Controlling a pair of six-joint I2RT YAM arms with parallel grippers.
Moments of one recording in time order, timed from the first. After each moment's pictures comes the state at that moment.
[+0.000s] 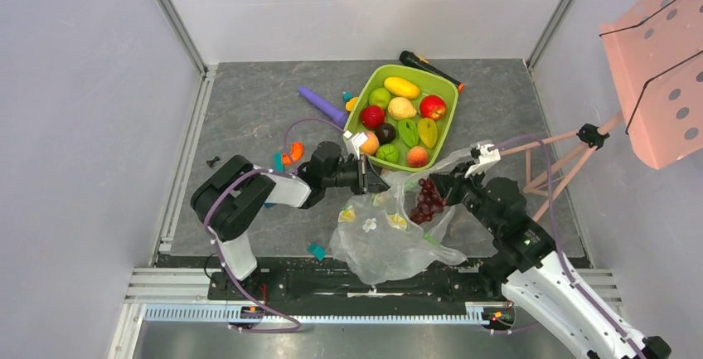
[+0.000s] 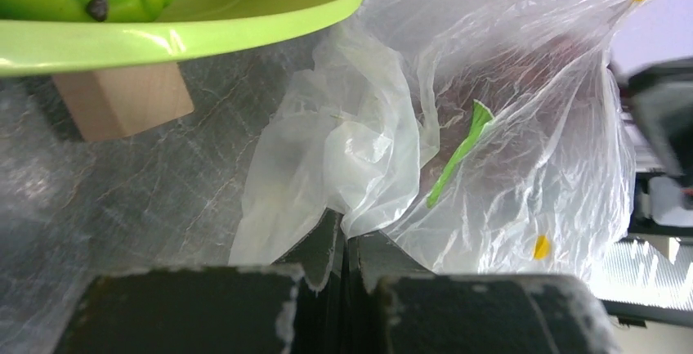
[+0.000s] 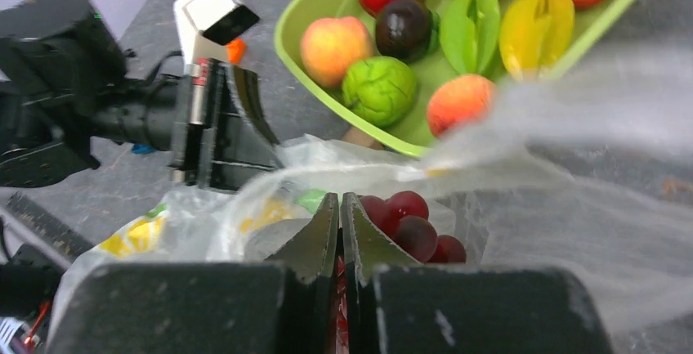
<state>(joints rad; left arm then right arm) -0.69 1.80 0.69 0.77 0.65 -0.88 0.58 0.47 0.42 -0.18 0.07 0.40</state>
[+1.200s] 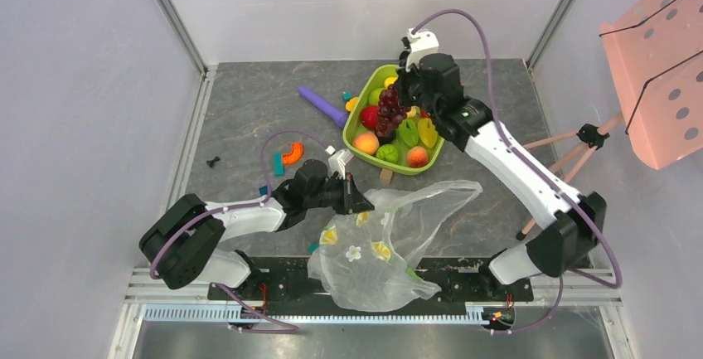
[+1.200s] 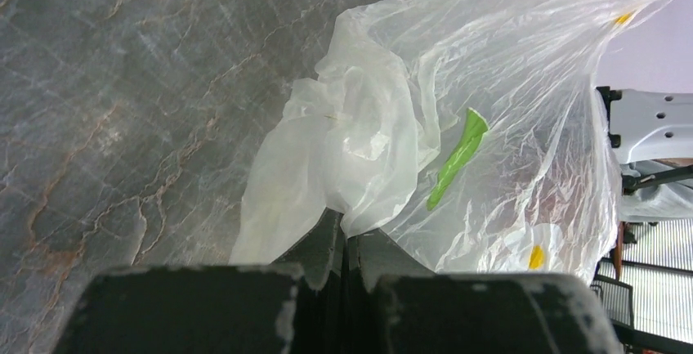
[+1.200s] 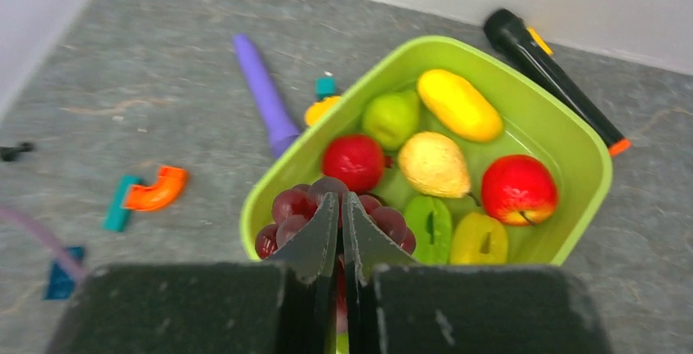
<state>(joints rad) -0.76 1.39 0.50 0.43 0.45 -0.75 0.57 1.44 1.45 -0.29 0.17 0.15</state>
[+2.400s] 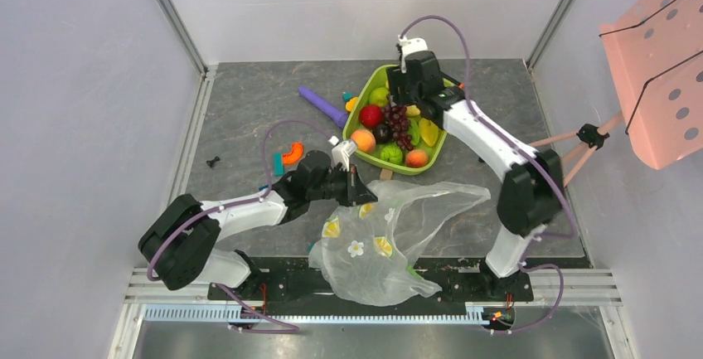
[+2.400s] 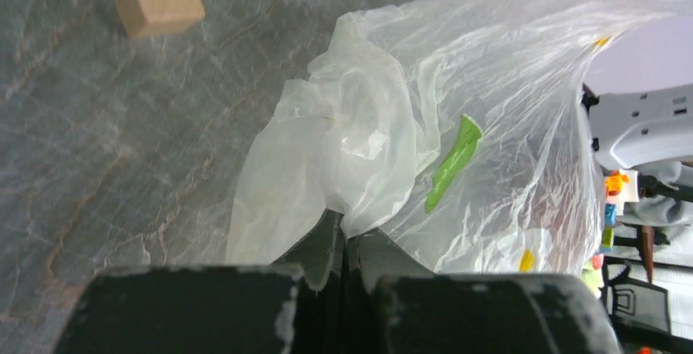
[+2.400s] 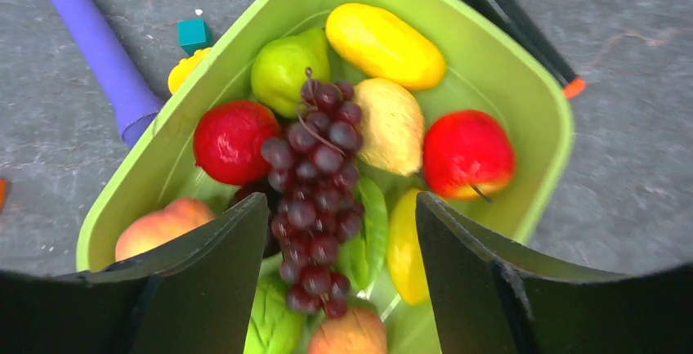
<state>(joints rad) -0.76 1.39 0.57 0.37 0.43 -0.71 0.46 1.82 1.58 -0.32 0.27 0.06</state>
